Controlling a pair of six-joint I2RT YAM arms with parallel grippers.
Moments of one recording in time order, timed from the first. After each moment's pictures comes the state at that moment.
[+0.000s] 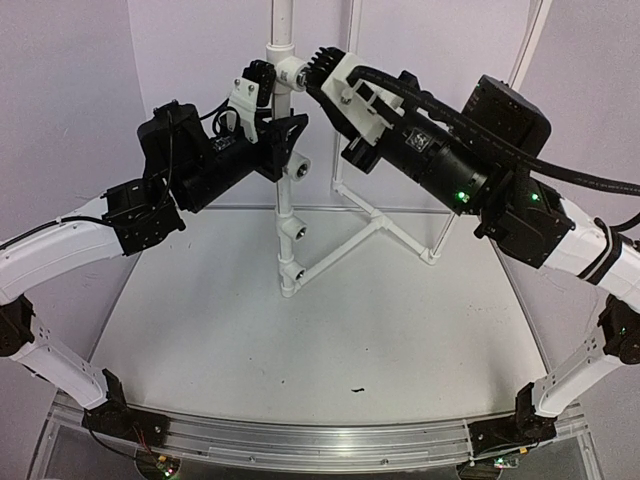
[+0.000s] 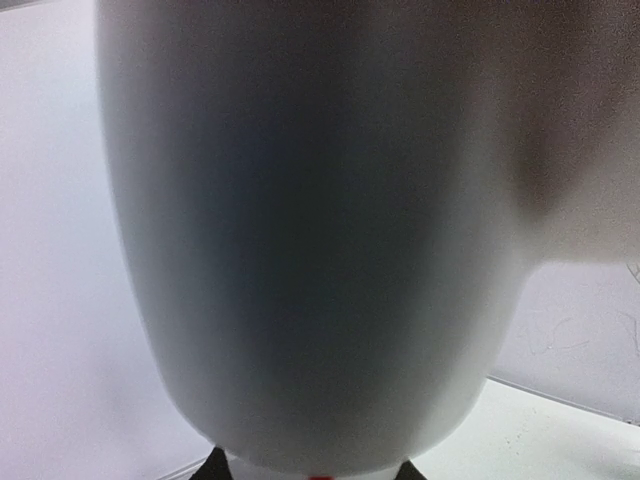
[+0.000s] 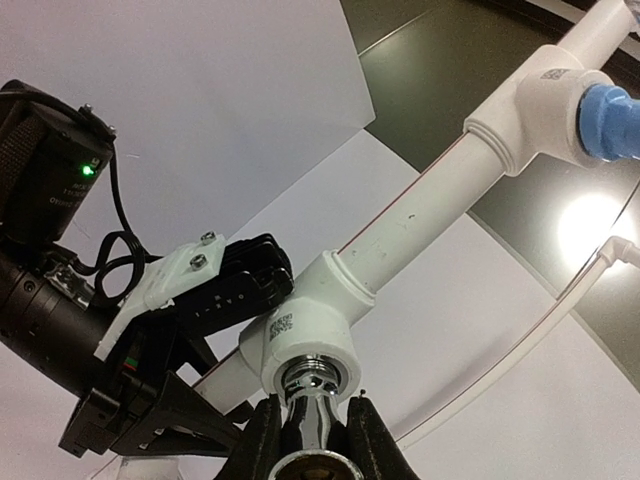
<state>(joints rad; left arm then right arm) -1.04 1.40 1.43 0.17 -0.28 0.19 1.25 1.48 1.69 0.13 0.37 -1.04</state>
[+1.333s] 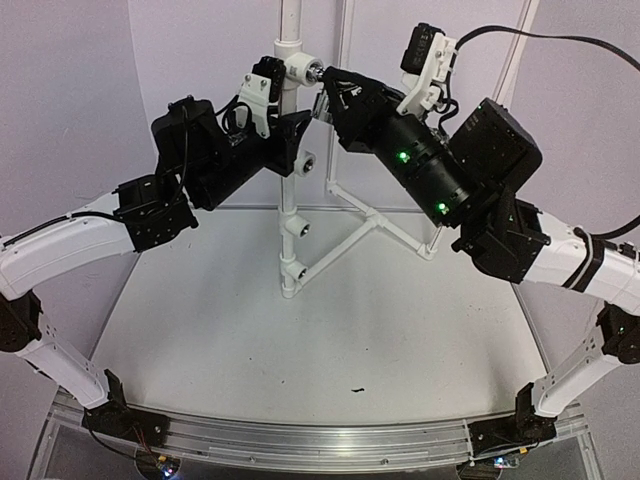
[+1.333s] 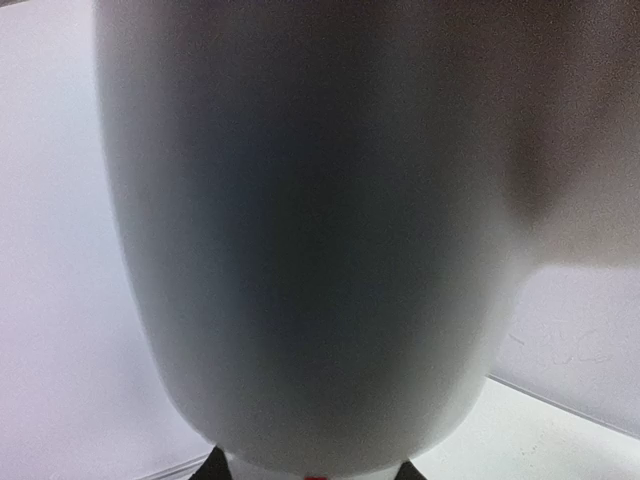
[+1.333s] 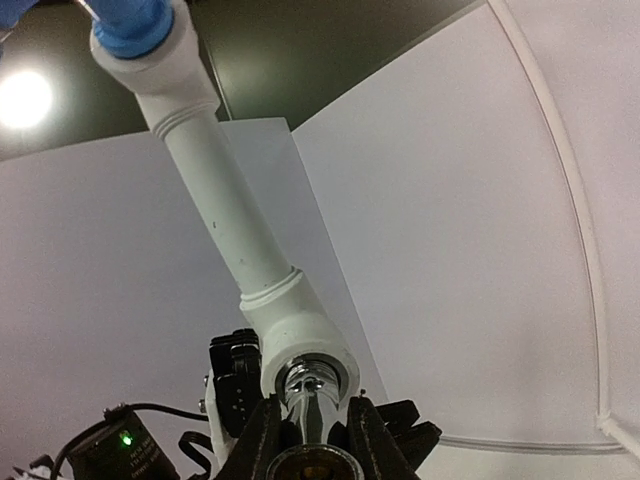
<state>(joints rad) -1.07 1.46 1.49 0.16 -0.39 0.19 1.25 1.48 1.58 0.39 0.50 0.11</state>
